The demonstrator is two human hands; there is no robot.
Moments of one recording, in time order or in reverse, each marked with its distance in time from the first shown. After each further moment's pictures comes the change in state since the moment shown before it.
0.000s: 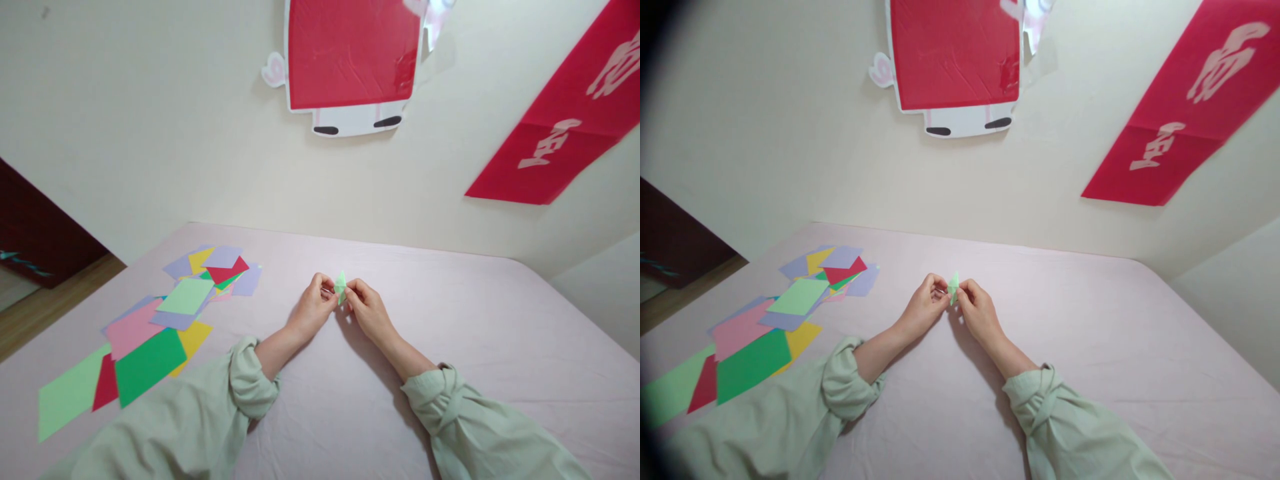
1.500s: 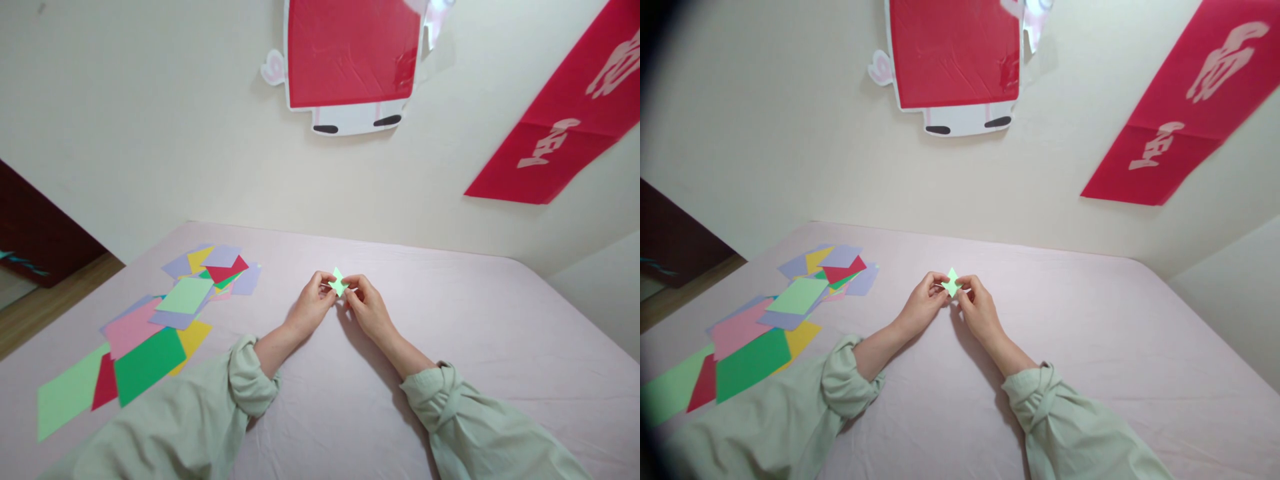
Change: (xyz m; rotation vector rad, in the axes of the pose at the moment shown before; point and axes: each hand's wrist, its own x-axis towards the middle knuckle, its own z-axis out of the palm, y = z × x) left_hand 0.002 0.001 0.002 -0.199 -0.005 -0.075; right_hand 0.001 0.009 -0.002 -0.024 0.027 -0.037
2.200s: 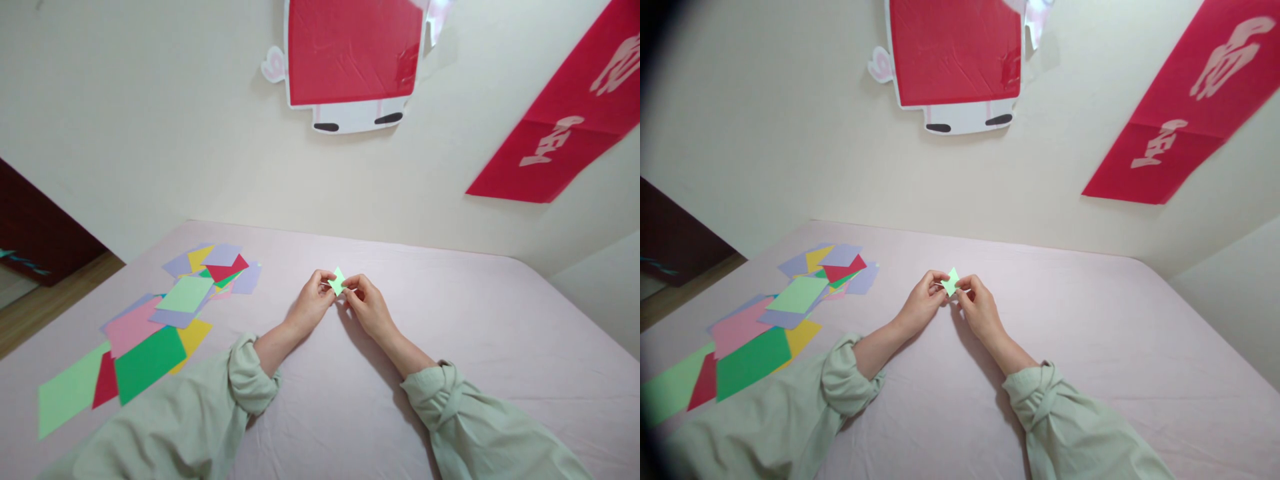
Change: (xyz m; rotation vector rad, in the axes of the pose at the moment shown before) left_hand -0.002 0.010 0.002 -0.035 0.012 -0.013; right_hand 0.002 0.005 -0.001 0.022 -0.016 0.031
